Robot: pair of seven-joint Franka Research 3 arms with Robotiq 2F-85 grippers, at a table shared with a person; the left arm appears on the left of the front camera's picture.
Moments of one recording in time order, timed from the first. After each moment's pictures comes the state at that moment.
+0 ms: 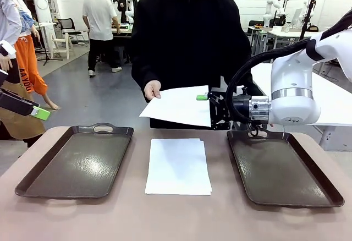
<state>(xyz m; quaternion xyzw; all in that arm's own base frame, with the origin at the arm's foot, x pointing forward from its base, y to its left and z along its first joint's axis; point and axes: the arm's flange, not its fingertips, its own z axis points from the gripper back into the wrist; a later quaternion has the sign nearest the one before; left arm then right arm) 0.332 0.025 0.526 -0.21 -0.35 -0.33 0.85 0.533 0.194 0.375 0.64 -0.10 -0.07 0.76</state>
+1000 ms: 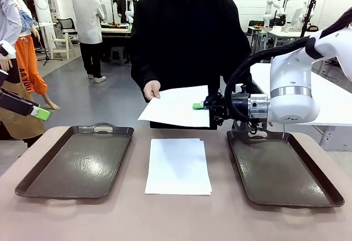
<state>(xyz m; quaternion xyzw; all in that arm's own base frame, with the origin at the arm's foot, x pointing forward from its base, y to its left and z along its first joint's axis) 0.332 0.025 0.526 -0.21 -0.35 -0.33 0.85 0.535 0.200 0.380 0.64 -0.11 -0.06 0.76</state>
